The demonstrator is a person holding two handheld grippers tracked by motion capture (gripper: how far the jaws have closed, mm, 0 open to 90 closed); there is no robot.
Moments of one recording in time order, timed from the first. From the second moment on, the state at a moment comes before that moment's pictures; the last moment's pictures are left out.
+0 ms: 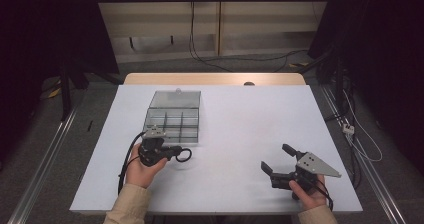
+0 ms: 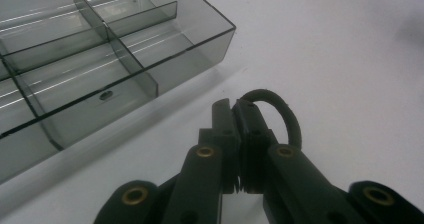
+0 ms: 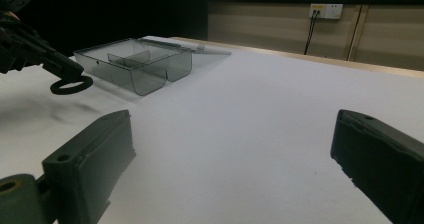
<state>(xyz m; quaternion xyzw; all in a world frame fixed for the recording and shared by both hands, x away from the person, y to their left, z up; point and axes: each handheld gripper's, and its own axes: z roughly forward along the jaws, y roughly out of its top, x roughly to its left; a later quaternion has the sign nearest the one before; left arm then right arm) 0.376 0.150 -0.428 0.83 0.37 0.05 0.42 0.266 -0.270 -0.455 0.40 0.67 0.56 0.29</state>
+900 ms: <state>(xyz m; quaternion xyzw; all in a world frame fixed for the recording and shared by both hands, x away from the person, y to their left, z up) 0.401 0.169 -0.406 0.81 0.39 0.05 0.42 0.266 -0.270 -0.455 0.40 0.67 0.56 0.28</state>
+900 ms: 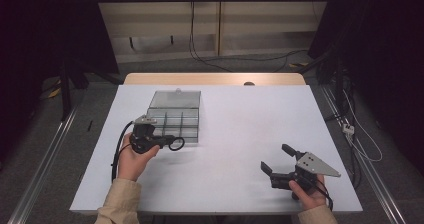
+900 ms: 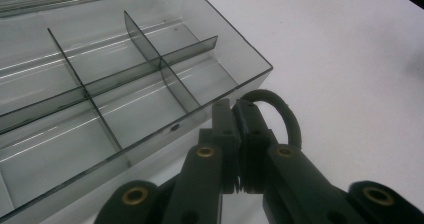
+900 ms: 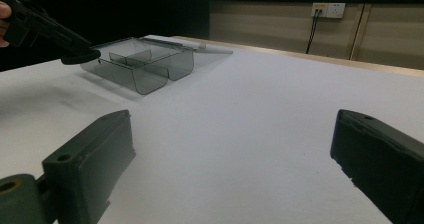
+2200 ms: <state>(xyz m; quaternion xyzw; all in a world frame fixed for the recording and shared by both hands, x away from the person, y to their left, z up) 0.425 0.184 -0.390 0.80 0.41 0.07 0.43 0.267 -0.270 -0.456 0.40 0.67 0.56 0.28</state>
